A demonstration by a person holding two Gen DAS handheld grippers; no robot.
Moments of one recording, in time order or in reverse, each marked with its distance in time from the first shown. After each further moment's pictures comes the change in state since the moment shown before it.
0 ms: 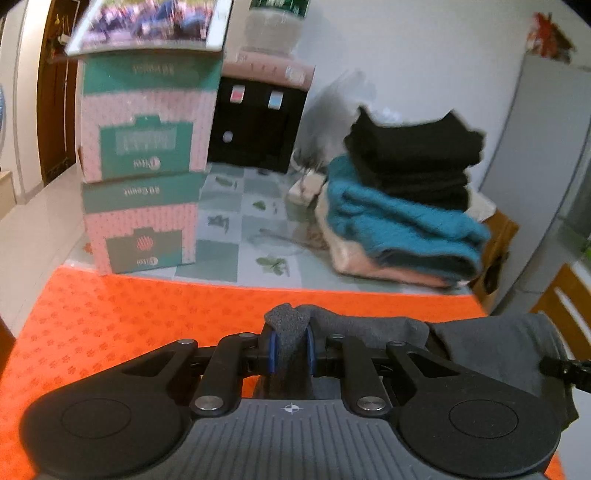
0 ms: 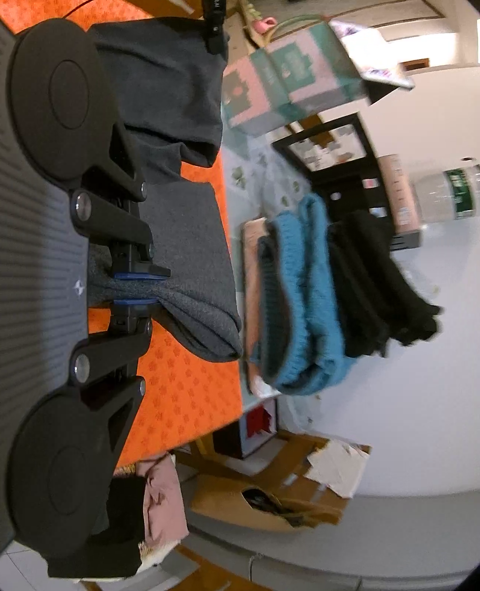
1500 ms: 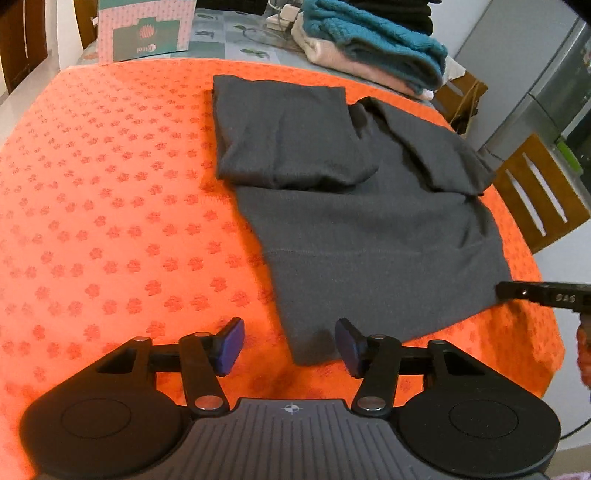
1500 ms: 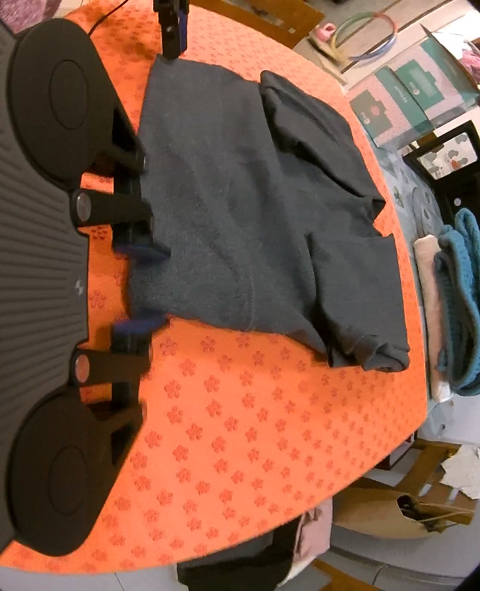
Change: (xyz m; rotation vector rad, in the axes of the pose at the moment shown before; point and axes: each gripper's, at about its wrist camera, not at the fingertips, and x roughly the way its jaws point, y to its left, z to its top) left arm -0.093 0.009 -0.182 0.010 0.403 -0.140; right arm -0.052 0.012 -0.160 0.086 0.350 0.070
